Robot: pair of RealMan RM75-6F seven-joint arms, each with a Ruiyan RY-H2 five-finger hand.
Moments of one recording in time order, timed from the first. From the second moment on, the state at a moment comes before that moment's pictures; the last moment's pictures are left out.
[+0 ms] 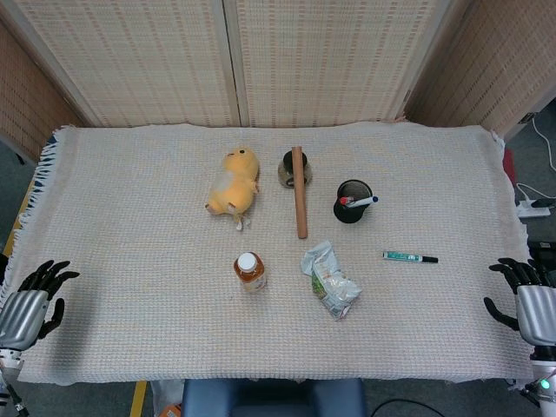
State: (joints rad) left arm -0.16 -1.11 -0.01 -1.50 1.49 1.35 -0.15; right arm 0.06 -1.29 0.07 -1.23 -1.47 1.50 0.14
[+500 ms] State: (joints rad) left arm -0.16 -1.11 0.00 -1.51 1.52 1.36 -0.14; right arm 0.05 -1.28 0.07 -1.25 -1.48 1.52 0.14
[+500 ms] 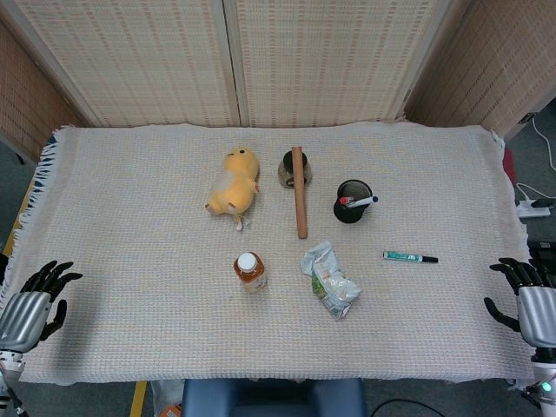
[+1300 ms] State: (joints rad) left arm -0.16 -1.09 0.01 -1.54 1.52 1.36 -0.16; right arm 0.24 -1.22 0.11 -1.34 -1.41 1.16 0.01
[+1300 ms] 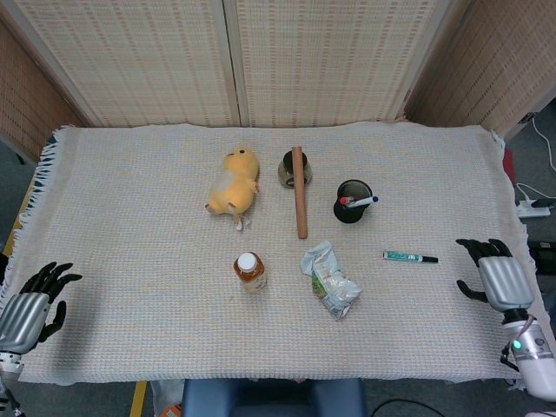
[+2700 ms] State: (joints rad) left arm -0.15 -1.08 0.00 -1.56 1.49 1.35 -0.15; right arm 0.59 -1.46 0.11 -1.18 -1.06 0.74 -0.27
